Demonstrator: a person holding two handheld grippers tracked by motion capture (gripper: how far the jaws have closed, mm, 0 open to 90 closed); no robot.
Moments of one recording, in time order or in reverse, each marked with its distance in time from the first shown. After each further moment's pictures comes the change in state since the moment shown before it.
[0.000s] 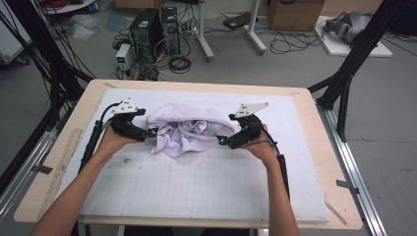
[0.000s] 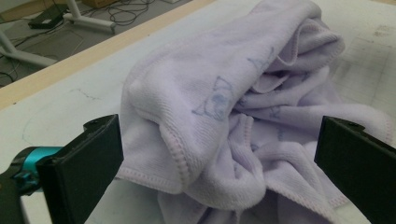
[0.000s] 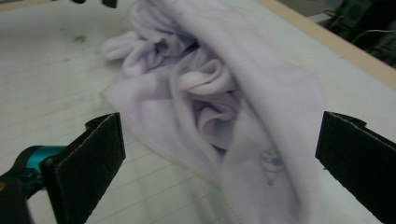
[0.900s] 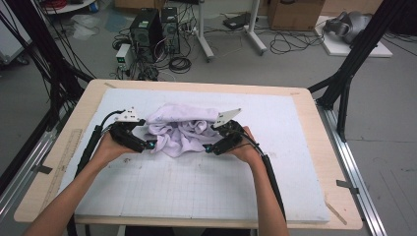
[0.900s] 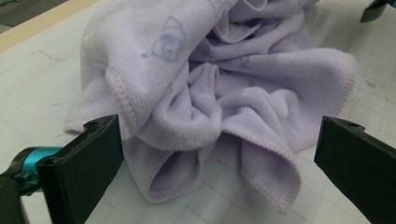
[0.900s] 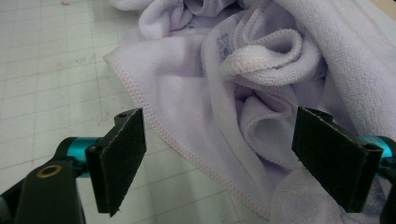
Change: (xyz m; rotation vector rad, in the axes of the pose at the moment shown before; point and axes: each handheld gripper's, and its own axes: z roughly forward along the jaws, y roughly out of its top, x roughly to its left) left arm -0.018 -0.011 -0.008 0.121 -0.043 0.020; right arm 0.016 0.002 0.051 0.150 0.036 -0.116
